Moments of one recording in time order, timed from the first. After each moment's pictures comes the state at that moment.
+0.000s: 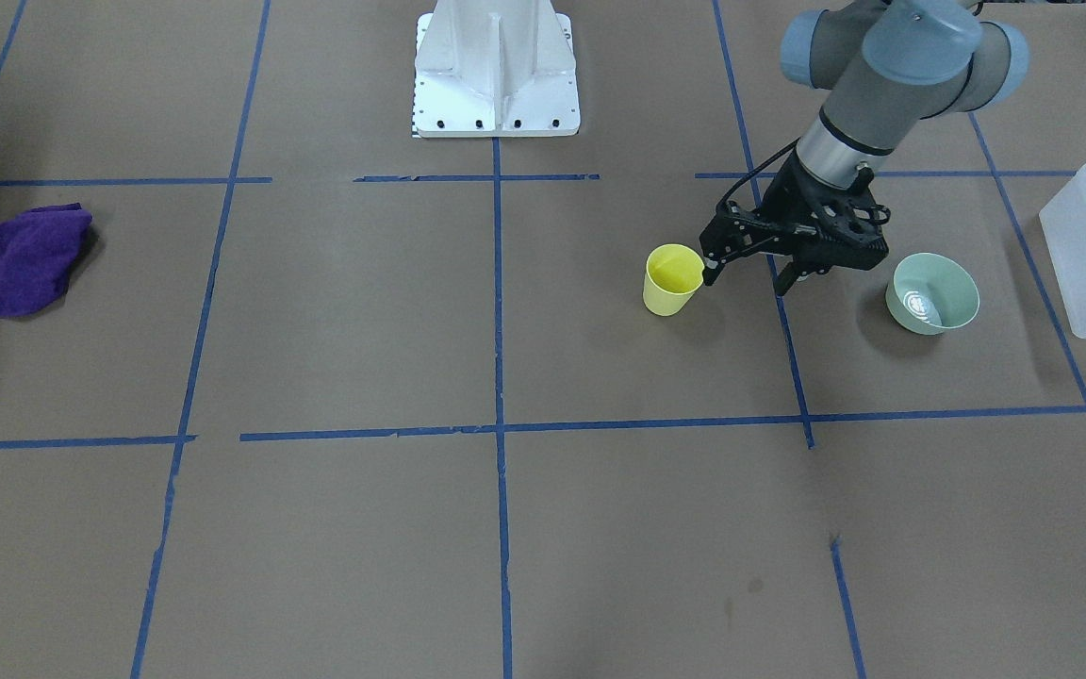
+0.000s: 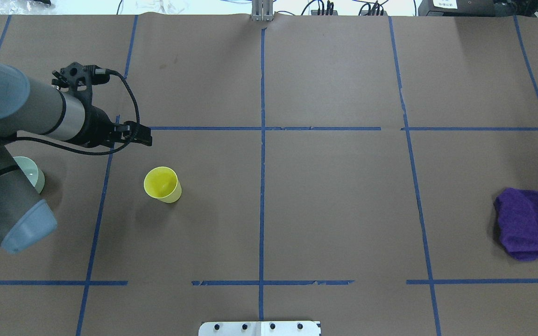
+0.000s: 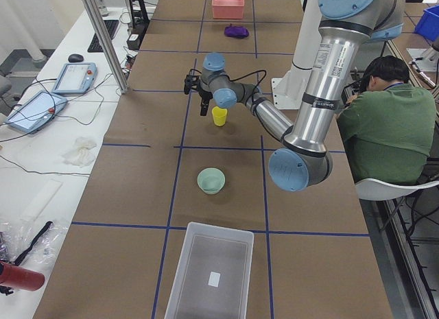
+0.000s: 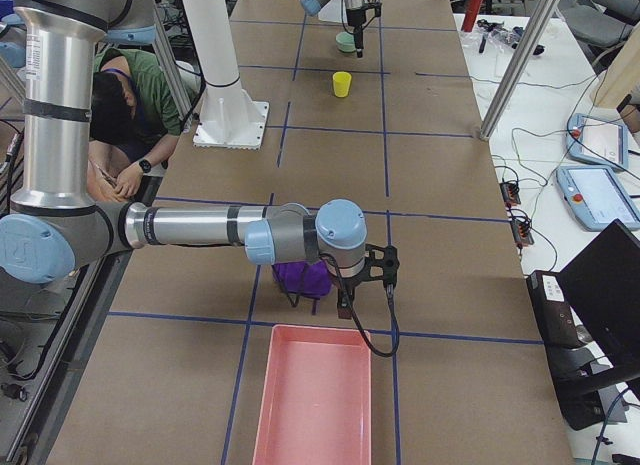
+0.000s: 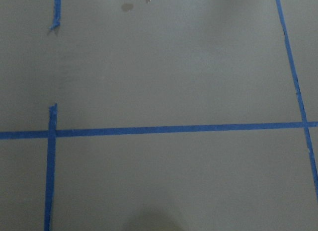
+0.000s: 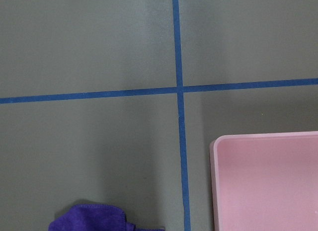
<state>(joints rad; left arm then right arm) -0.75 -1.85 -1.90 -1.93 -1.99 -1.11 1.59 -1.71 1.77 -1.48 2.40 0.16</state>
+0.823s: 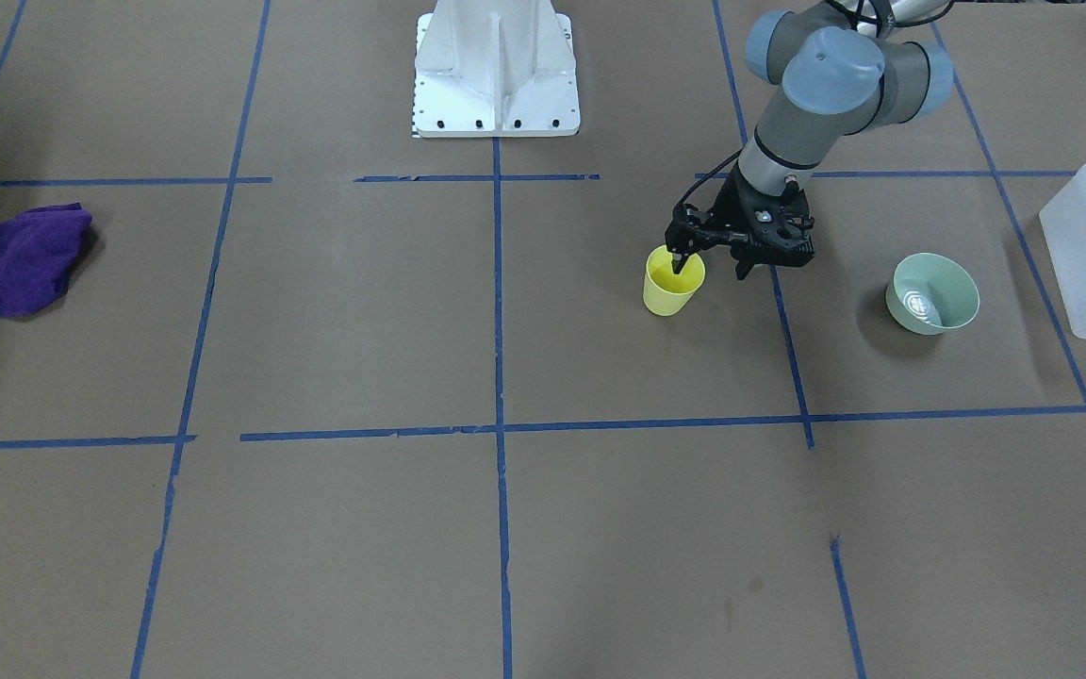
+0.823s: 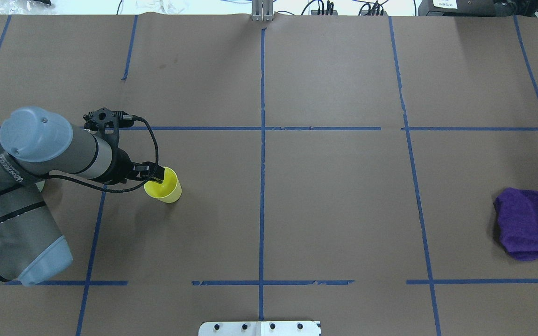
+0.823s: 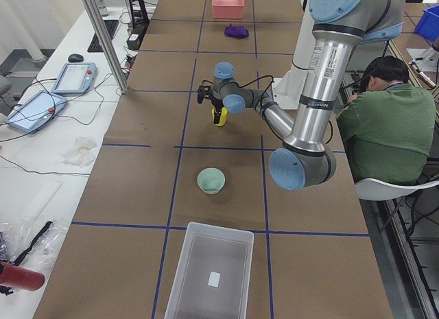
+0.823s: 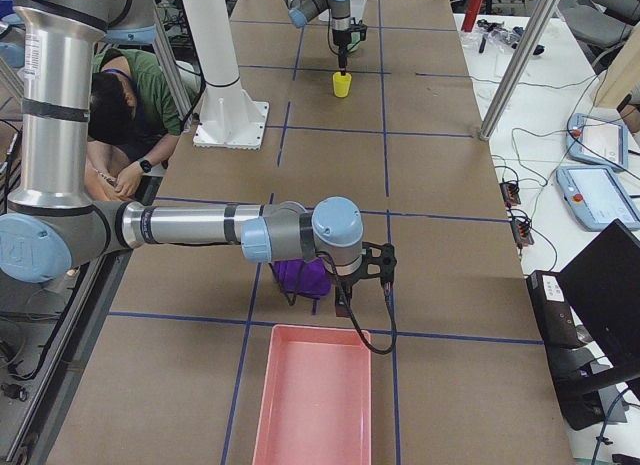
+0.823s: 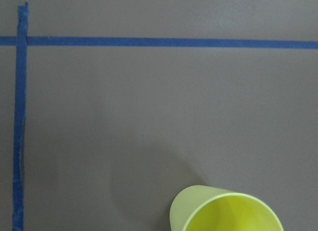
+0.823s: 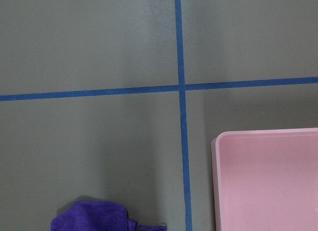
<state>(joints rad) -0.63 -1.83 -1.86 -1.91 -1.95 -1.14 1.59 -1.72 1.79 -1.48 2.40 0.16</state>
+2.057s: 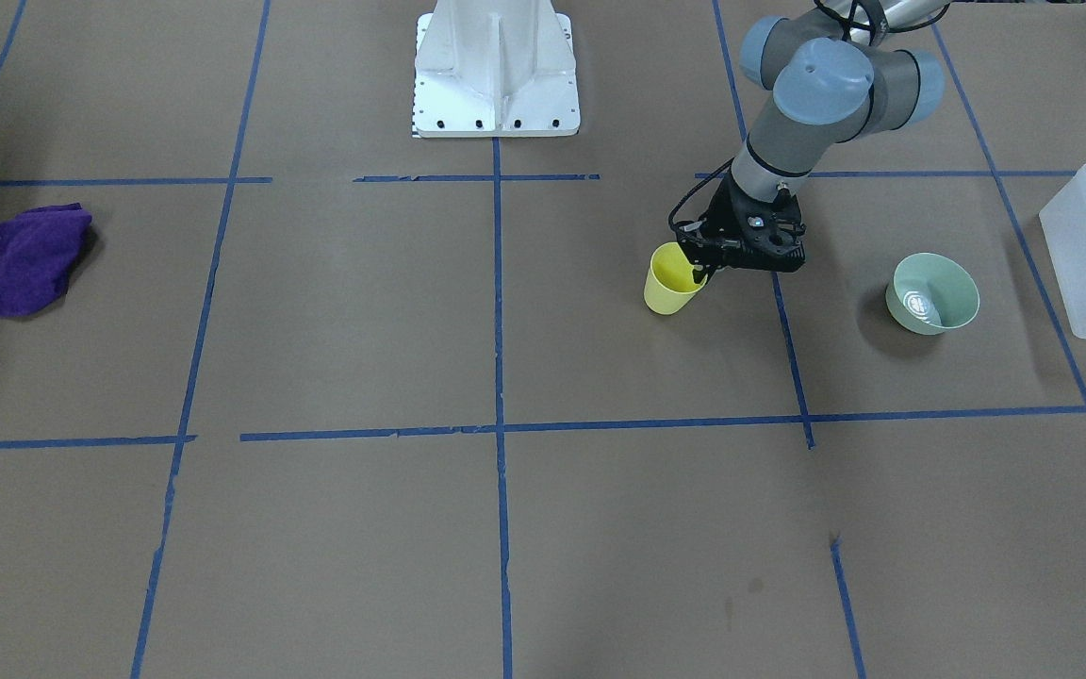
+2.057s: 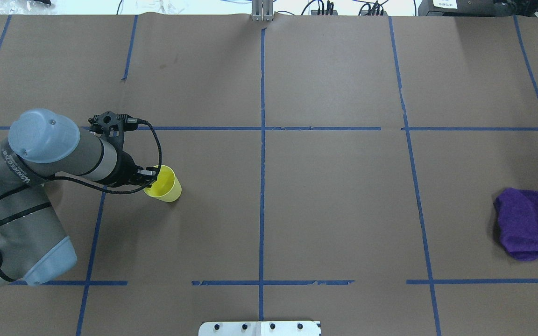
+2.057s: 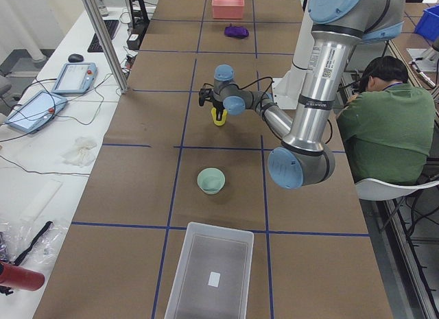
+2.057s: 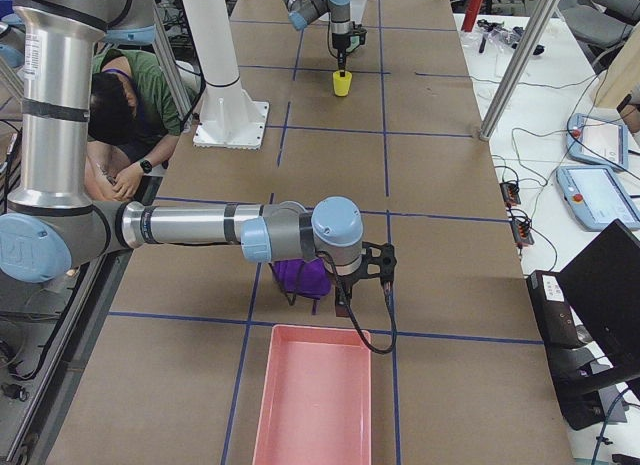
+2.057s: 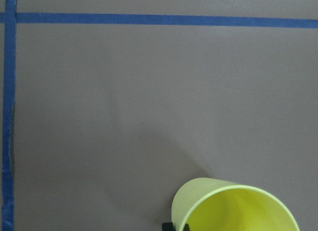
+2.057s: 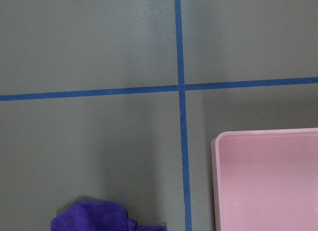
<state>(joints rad) -0.63 -1.84 -1.87 -1.91 -1.97 -1.15 1.59 -1.72 1.79 -1.48 2.39 0.16</state>
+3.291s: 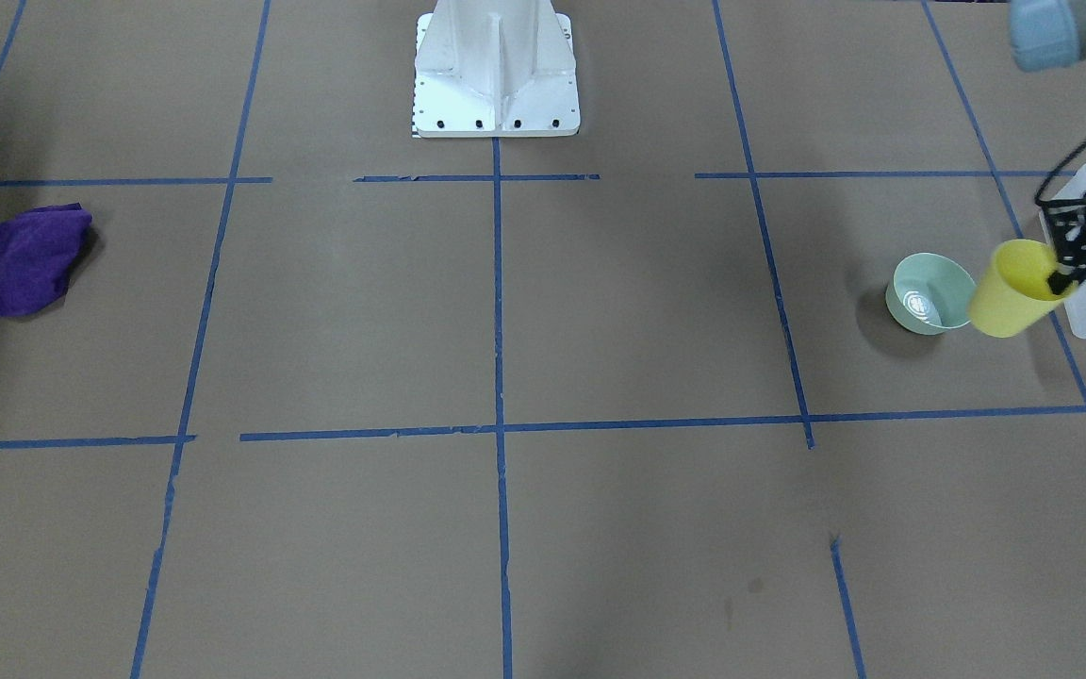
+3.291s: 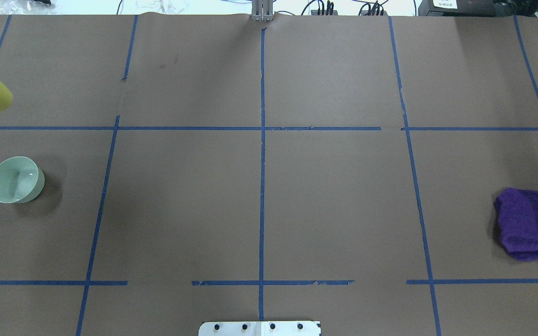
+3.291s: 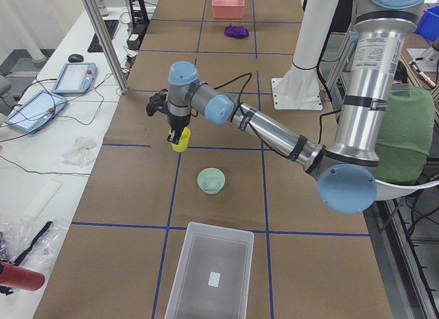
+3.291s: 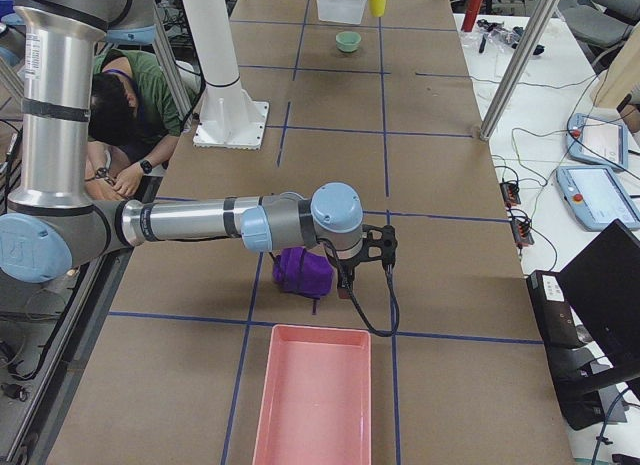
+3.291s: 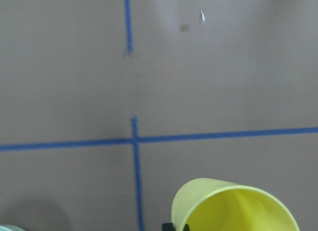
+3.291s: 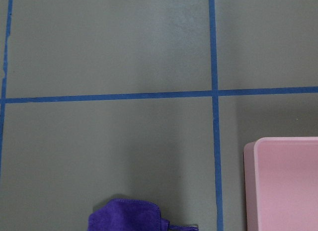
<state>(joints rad) -1.38 -1.70 -1.85 -1.62 -2.26 -0.17 1.58 -1.72 1.84 -1.48 2.48 0.19</state>
